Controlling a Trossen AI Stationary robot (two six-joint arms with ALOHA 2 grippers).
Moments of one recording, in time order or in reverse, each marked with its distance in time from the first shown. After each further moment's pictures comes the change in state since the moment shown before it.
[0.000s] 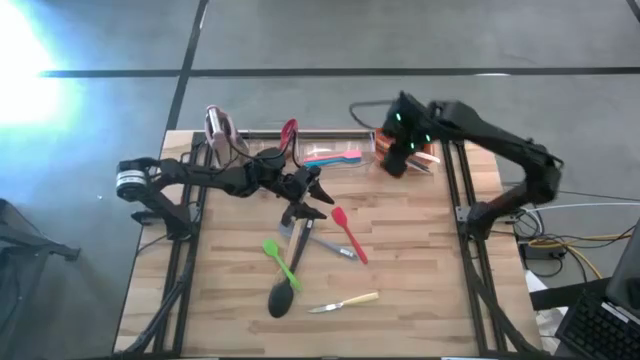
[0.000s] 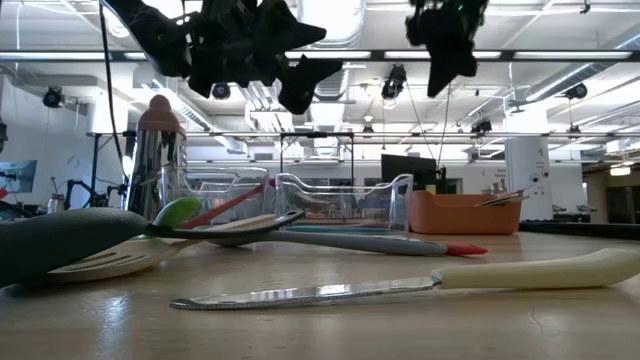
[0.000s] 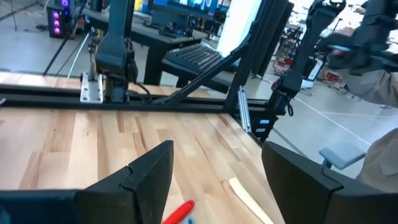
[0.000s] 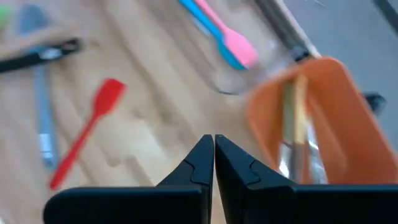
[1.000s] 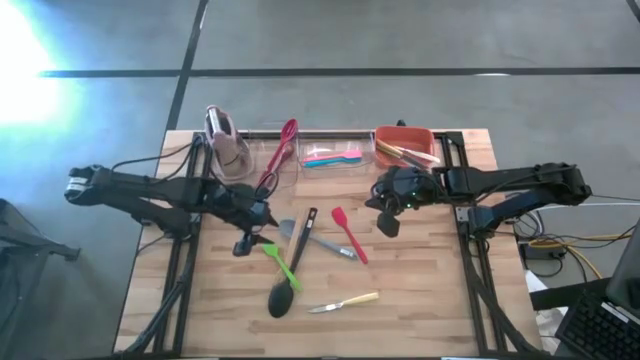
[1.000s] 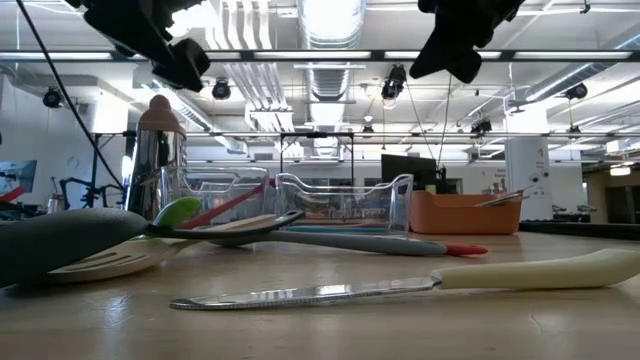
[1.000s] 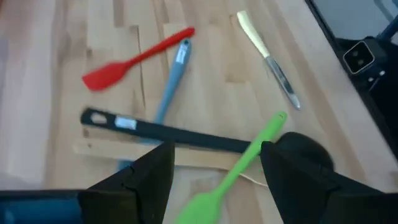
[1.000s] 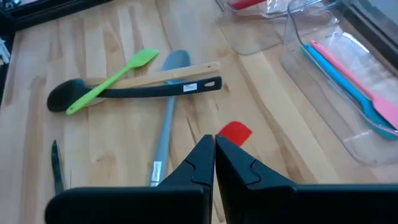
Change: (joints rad) left arm -0.331 -0.503 0.000 -1.143 -0.565 0.158; right arm 0.503 -0.255 -0.535 0.681 0.108 0.254
